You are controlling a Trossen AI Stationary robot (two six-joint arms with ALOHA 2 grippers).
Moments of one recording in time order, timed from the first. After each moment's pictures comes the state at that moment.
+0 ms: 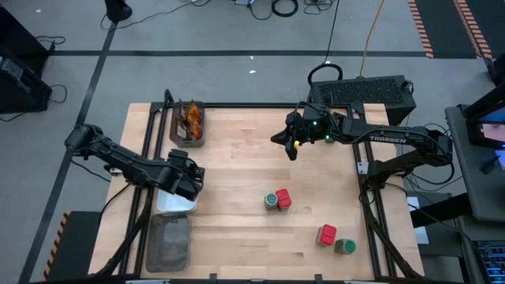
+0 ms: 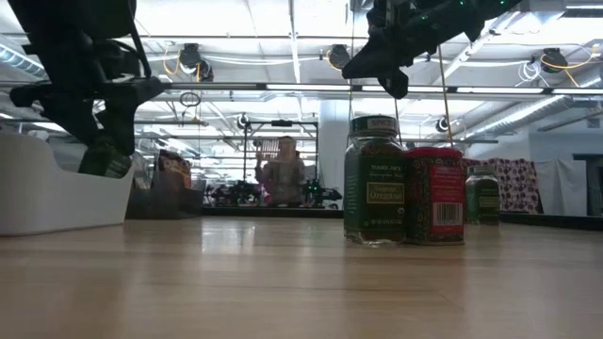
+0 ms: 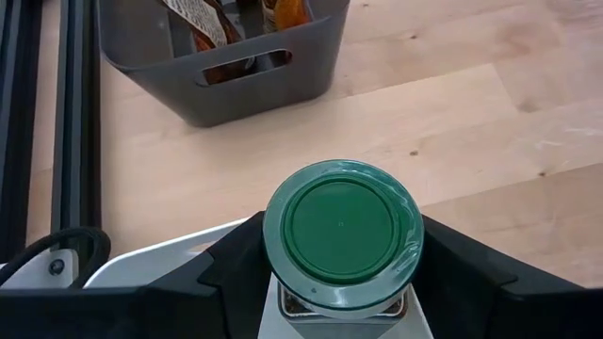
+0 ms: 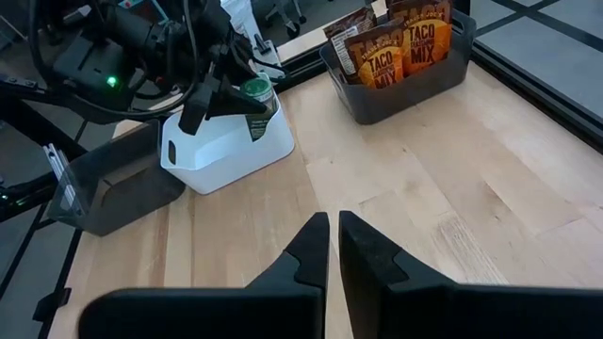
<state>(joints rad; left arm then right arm) -0.34 1.29 0.78 -1.18 -0.64 -1.72 -0.30 1.29 0.96 -0.12 -0.23 0.30</state>
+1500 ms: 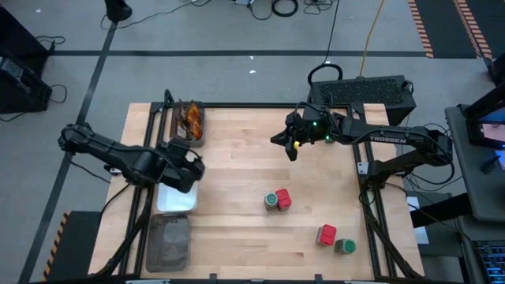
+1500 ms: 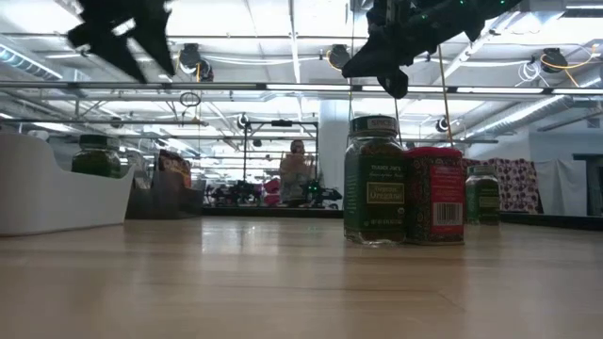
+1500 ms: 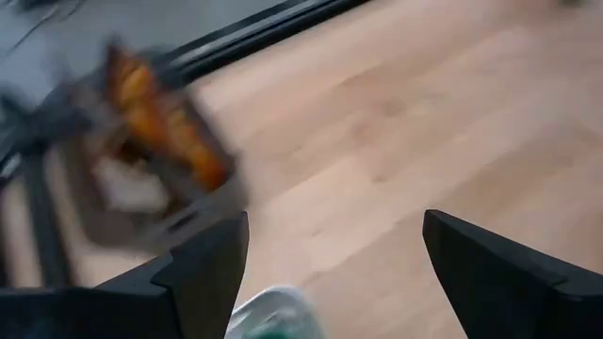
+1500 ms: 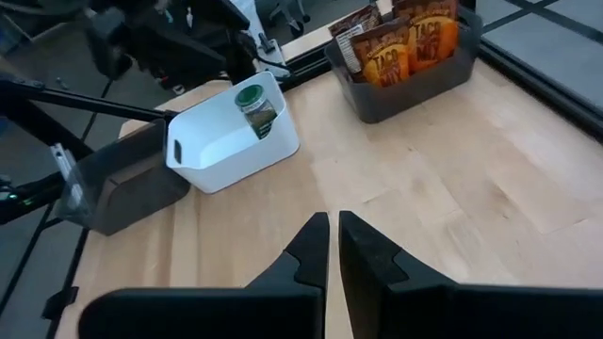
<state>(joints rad) -0.34 1.17 1.05 -1.20 -0.77 -1.24 -0.29 1.29 0.97 -0.12 -0.24 0.32</state>
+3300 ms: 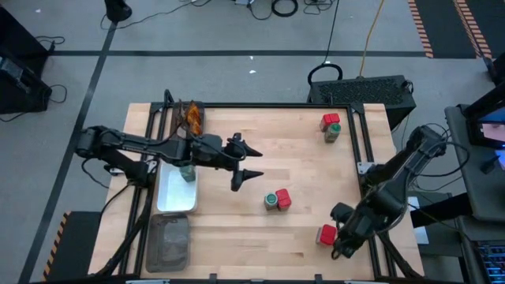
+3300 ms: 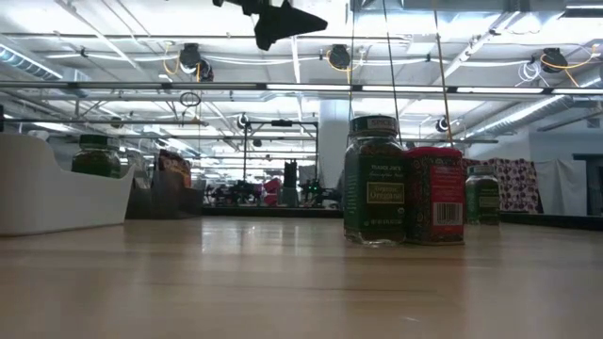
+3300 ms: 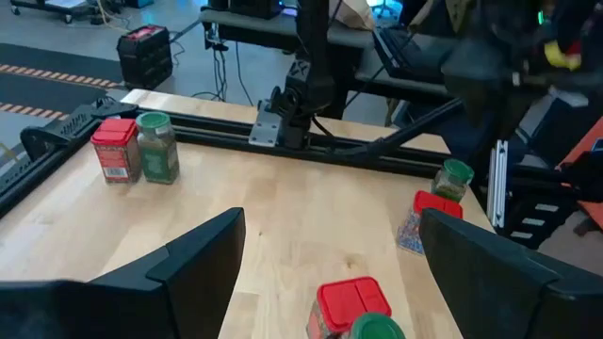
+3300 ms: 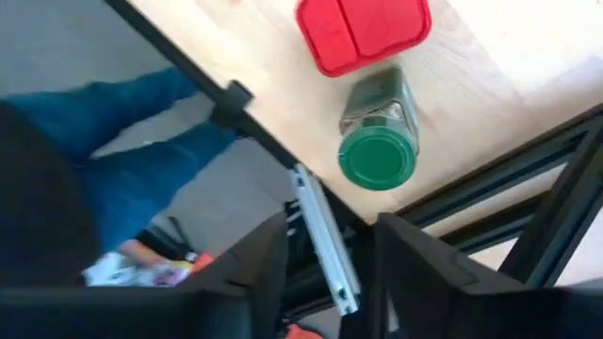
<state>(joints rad) -0.04 1.43 1.05 0.12 -0.01 -0.15 0.80 1.40 1.31 -1.17 -0.29 1.67</state>
